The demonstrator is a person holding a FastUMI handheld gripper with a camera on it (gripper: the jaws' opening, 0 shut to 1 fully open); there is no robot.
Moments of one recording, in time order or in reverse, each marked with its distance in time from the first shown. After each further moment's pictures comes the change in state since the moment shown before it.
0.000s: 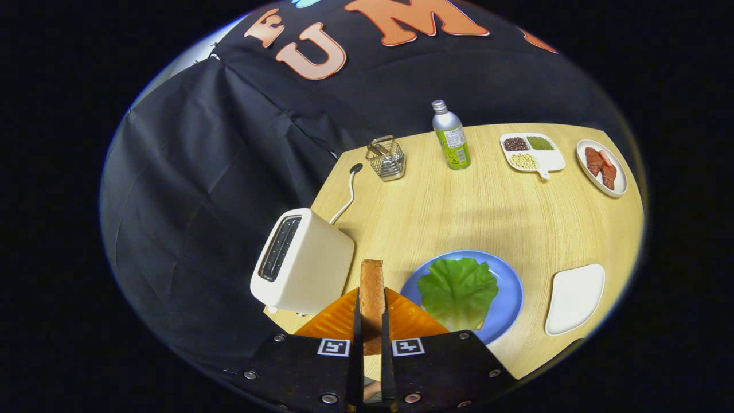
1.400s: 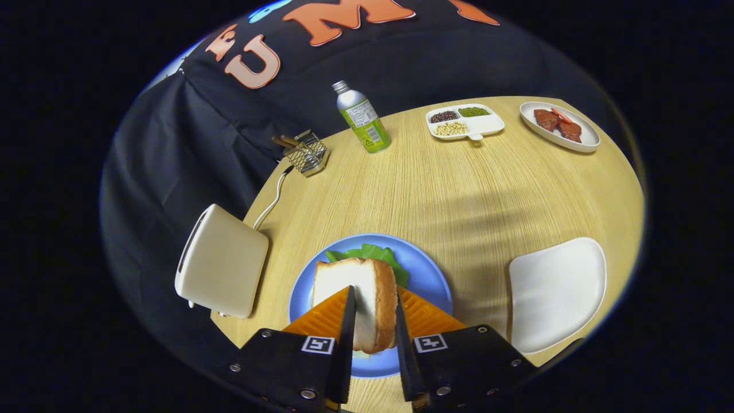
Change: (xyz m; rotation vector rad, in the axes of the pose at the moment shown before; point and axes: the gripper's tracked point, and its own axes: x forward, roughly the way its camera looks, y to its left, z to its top) arm 0.046 -0.144 -0.047 0.045 -0.068 -0.177
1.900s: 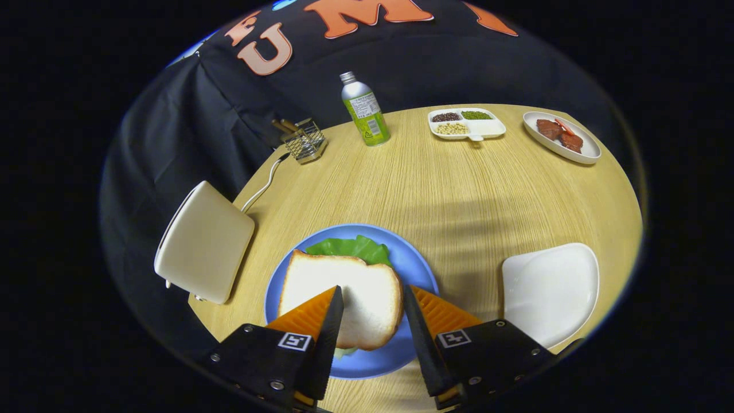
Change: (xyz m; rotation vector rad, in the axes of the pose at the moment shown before) arm 0.004 -0.005 -0.011 -0.060 0.000 -0.018
